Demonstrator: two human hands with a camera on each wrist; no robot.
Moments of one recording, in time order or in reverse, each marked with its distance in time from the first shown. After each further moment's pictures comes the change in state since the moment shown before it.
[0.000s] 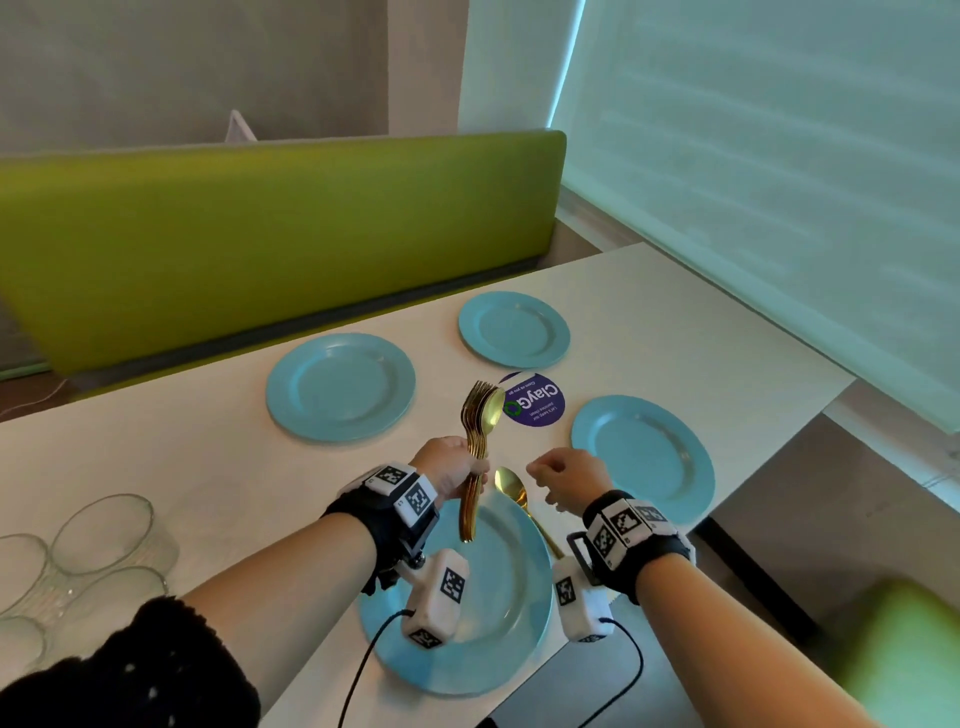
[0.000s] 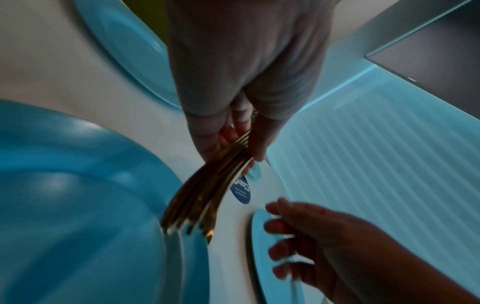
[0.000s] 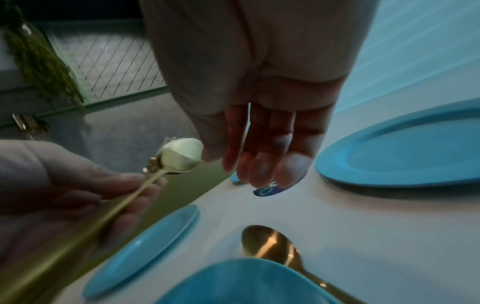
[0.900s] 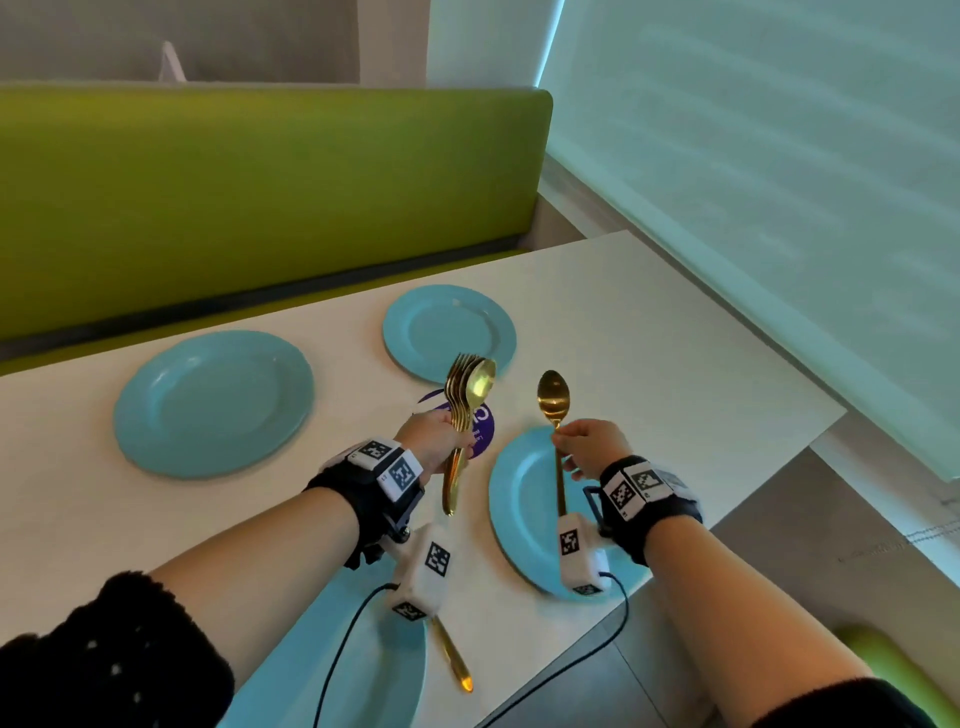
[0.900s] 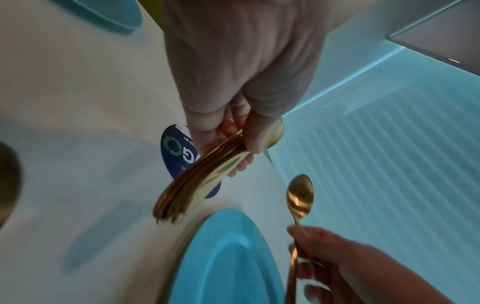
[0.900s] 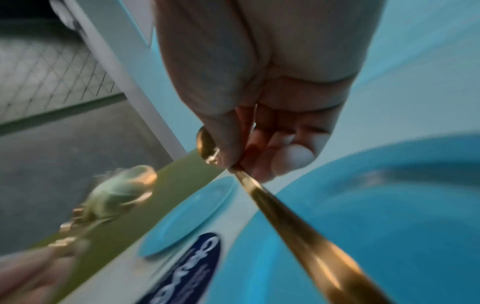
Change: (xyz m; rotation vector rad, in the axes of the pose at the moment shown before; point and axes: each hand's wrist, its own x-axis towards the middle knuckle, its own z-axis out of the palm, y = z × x) left_hand 0.111 0.070 0.104 -0.032 0.071 -0.038; right_hand 0.145 0.074 -0.125 0.186 -0.003 0.175
